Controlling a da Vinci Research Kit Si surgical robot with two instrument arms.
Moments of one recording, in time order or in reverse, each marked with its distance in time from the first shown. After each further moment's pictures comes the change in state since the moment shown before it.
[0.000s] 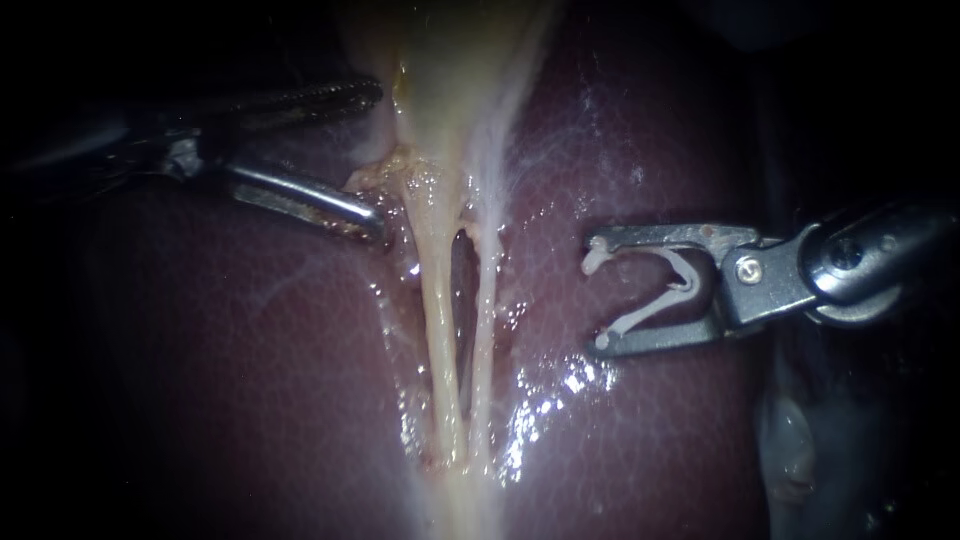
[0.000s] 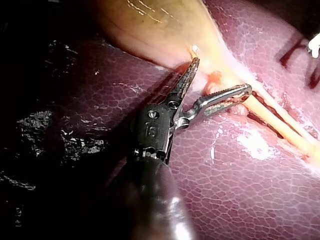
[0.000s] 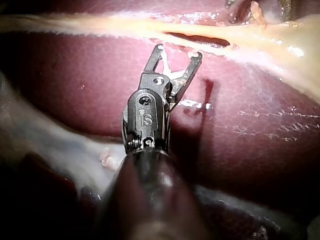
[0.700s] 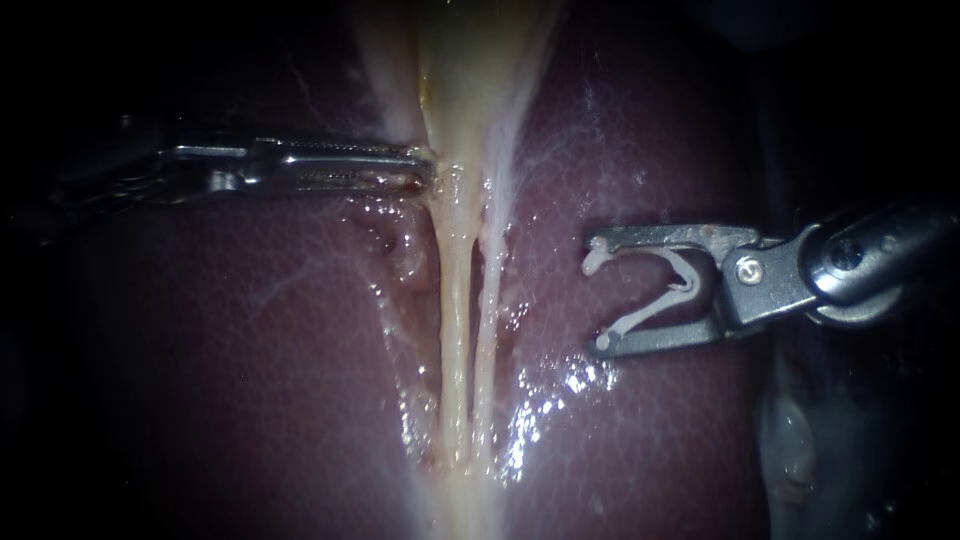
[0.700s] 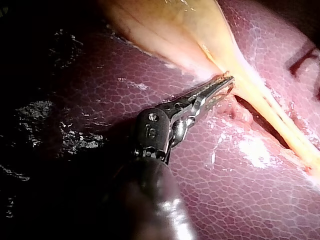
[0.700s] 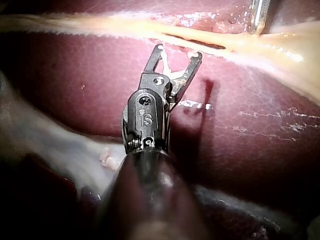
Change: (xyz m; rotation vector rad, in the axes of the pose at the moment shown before) right arm 0.000 0.000 0.000 0.000 0.000 0.000; left arm 0.002 0.000 0.000 -0.004 0.067 -0.110
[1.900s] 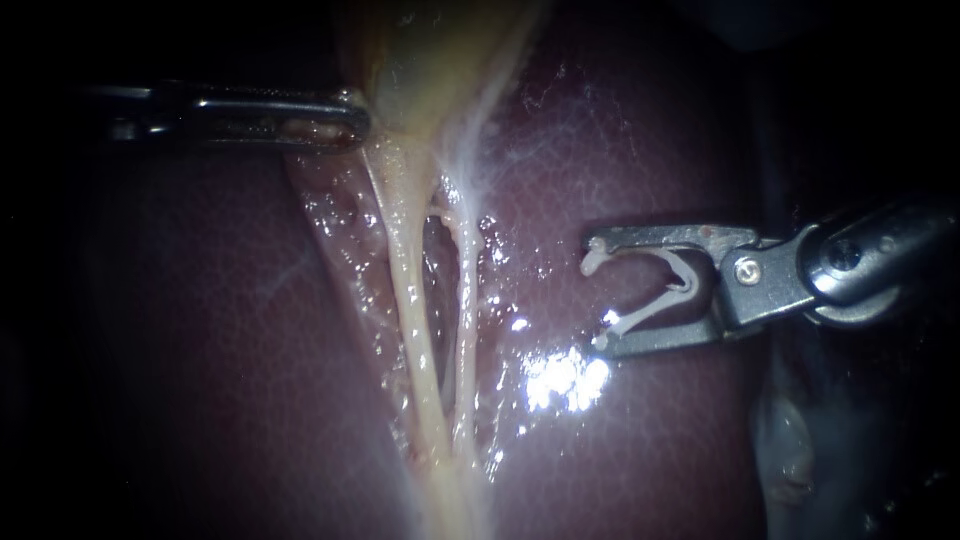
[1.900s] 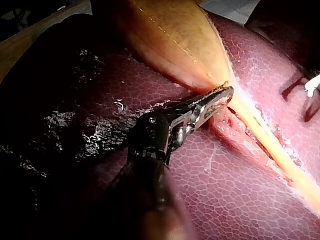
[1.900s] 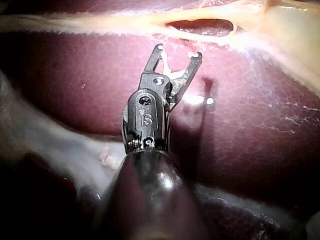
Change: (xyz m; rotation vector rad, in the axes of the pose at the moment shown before) right arm 0.000 0.000 0.000 0.000 0.000 0.000; left arm -0.009 -0.003 -0.008 -0.002 -0.026 -0.048
